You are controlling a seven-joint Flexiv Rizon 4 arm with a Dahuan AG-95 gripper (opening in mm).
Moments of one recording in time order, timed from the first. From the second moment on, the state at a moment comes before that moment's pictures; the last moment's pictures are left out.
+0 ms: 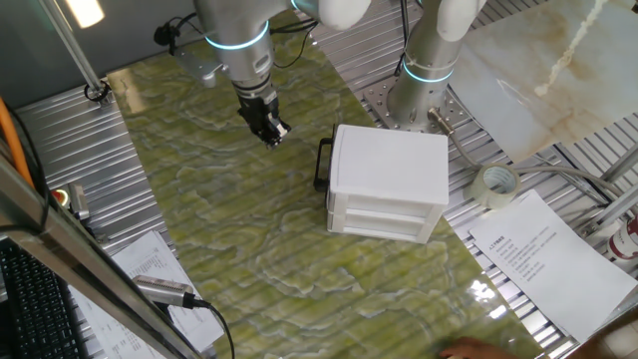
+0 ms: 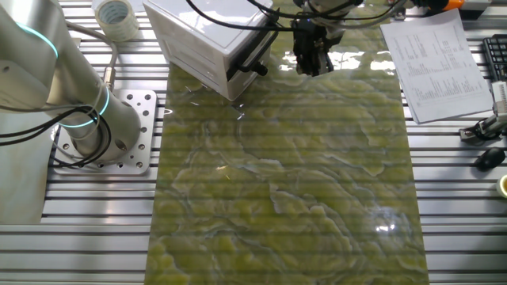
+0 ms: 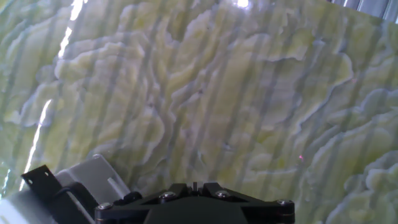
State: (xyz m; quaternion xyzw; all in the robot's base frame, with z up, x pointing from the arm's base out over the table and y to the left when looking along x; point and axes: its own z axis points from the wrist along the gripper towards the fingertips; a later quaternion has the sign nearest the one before) arm 0.457 0.057 0.185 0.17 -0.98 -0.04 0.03
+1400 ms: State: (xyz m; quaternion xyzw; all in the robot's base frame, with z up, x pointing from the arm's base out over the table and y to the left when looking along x) arm 0.454 0.056 0.187 0.12 -0.99 -0.03 0.02
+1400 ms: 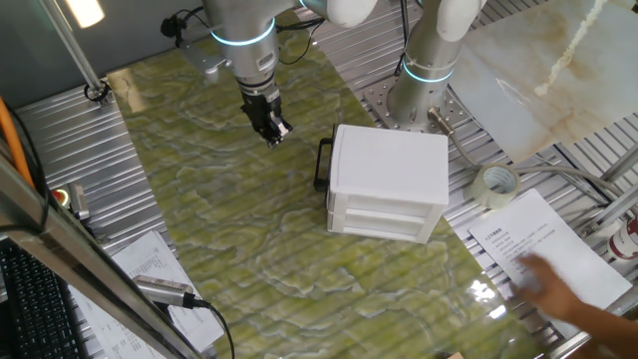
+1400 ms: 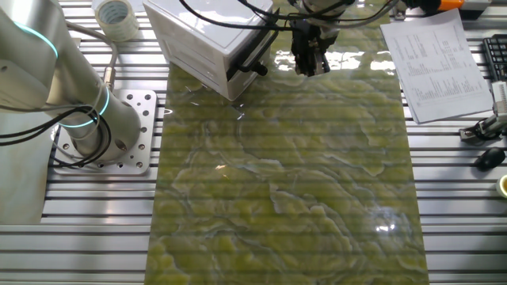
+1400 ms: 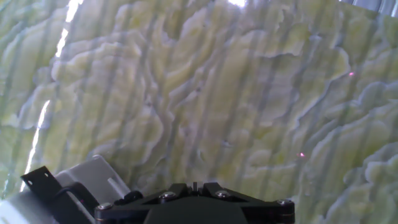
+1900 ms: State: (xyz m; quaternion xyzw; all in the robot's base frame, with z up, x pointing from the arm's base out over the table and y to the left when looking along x) arm 0.456 0.057 0.186 0.17 -0.98 -0.03 0.03
